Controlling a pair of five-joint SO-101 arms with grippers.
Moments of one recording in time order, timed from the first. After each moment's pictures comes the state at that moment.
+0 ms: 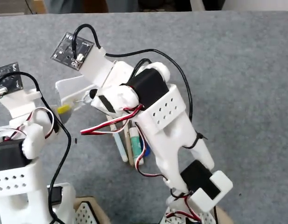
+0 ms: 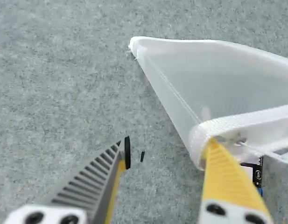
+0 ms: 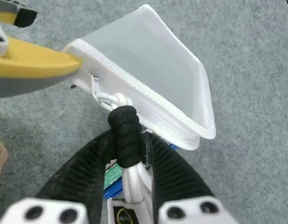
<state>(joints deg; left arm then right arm) -15.5 -54.6 31.2 85.1 9.1 -40.4 0.8 -35.6 100.6 23.7</state>
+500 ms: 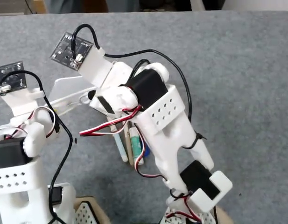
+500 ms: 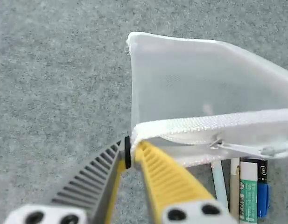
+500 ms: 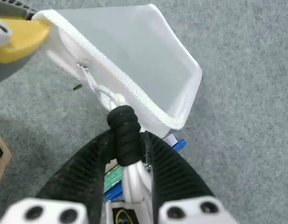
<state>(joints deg) -15.4 -54.2 31.3 84.6 6.6 -40.4 0.8 -35.6 100.6 23.3</state>
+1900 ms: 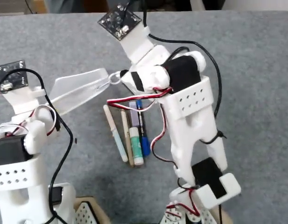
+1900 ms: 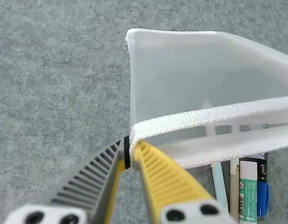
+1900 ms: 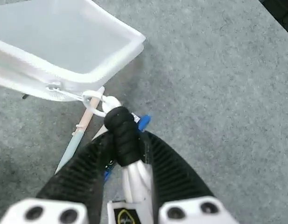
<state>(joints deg) -15.3 -54.2 31.3 84.2 6.5 -24.9 -0.7 -35.6 100.6 21.0</state>
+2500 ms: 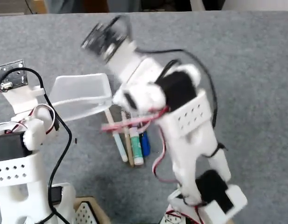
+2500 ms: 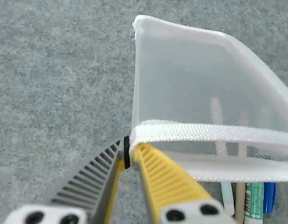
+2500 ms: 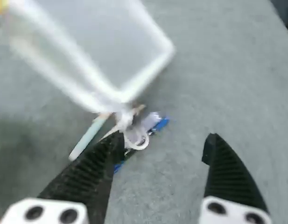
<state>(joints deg) -15.5 -53.8 31.3 84.6 6.2 -36.8 -10.9 -24.1 100.9 26.9</state>
